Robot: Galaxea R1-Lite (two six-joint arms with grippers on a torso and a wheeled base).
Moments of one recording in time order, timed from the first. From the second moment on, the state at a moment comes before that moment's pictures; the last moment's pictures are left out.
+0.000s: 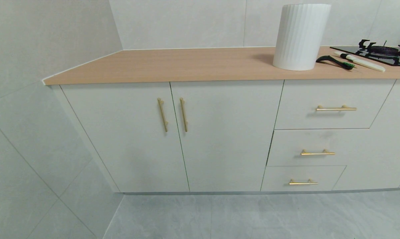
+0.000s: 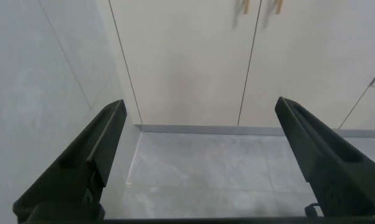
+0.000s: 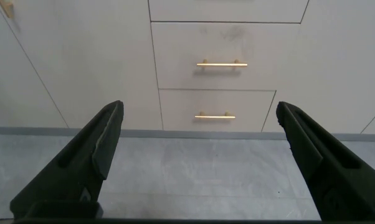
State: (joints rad) left arm 0.01 0.00 0.00 0.00 0.04 0.02; right arm 0.00 0.00 0.00 0.00 0.01 -0.02
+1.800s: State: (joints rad) left arm 0.01 0.00 0.00 0.00 0.04 -0.01; right arm 0.00 0.00 0.00 0.00 0.01 -0.02
